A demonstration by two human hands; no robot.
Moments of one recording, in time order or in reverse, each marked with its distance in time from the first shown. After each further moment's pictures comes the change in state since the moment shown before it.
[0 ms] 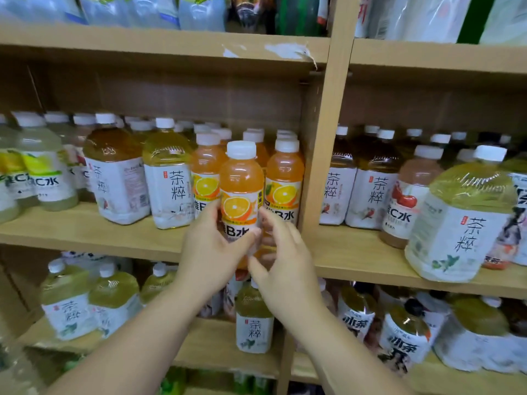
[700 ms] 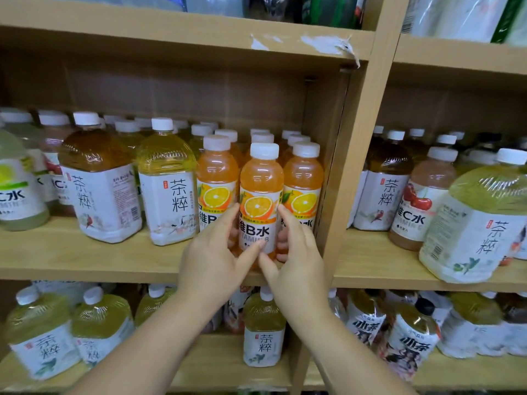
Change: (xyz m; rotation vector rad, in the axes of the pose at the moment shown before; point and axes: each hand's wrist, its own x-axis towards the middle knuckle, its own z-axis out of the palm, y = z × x) left_hand 0.035 -0.052 -0.007 0.269 -0.033 0.234; right_hand 0.025 0.015 0.041 -0.246 0.195 0.071
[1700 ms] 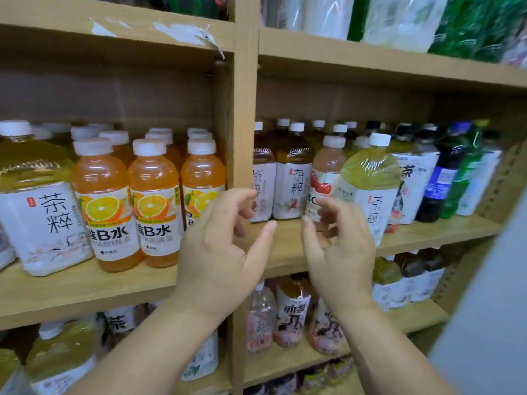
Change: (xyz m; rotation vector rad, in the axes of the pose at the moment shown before) left_hand -0.004 0.127 0.030 -0.405 0.019 0.311; right_hand -0.001 0.048 -0.146 -0.278 0.501 -0.082
